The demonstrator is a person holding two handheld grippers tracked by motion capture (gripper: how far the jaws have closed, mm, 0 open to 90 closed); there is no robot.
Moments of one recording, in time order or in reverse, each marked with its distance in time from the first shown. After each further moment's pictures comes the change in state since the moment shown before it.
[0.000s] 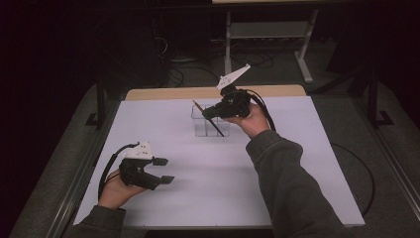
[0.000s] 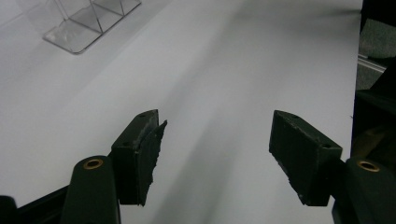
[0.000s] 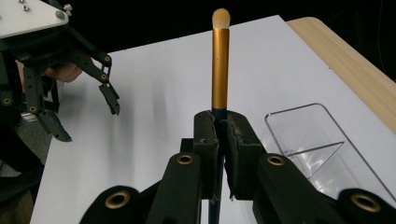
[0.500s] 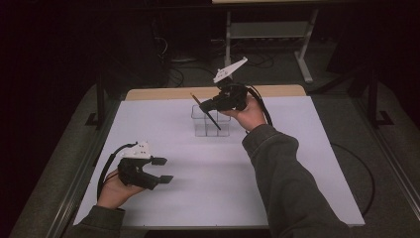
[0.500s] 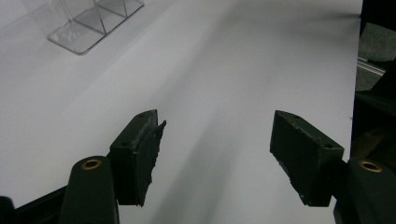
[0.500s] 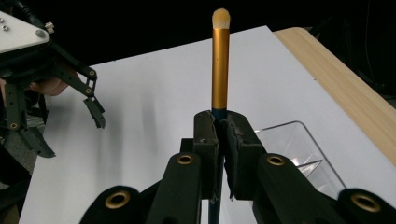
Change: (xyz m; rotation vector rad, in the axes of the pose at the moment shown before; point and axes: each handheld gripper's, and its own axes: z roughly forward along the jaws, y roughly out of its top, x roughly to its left) left arm 0.001 -0.001 -0.003 -0.010 0.004 -0.001; right arm -0.011 0.015 0.002 -0.013 -0.022 0.004
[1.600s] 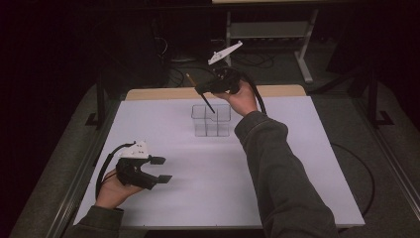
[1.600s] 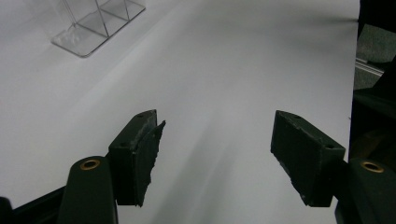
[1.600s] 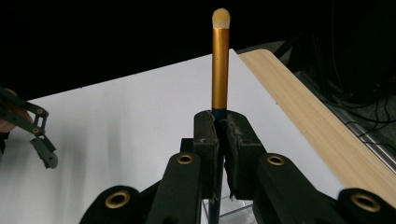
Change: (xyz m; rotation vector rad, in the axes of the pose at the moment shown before) left arm -0.001 -0.001 -0.004 -0.010 -0.003 -0.011; right arm -0.035 0.031 0.007 -0.045 -0.072 0.021
